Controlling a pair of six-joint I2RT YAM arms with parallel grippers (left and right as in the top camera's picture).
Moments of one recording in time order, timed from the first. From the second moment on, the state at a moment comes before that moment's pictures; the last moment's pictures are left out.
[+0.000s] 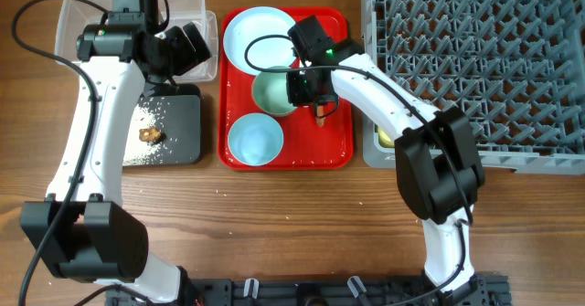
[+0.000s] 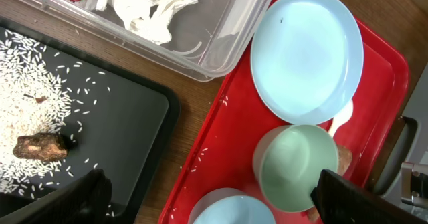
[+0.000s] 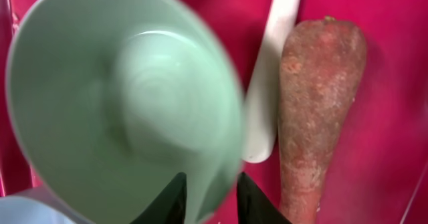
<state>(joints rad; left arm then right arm) -0.03 1.73 1.63 -1.01 0.07 -0.55 0.52 2.17 1.71 -0.81 -0.13 0.43</state>
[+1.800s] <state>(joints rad) -0.03 1.74 1.63 -1.01 0.07 -0.55 0.21 2.27 1.84 0.25 0.95 -0.47</state>
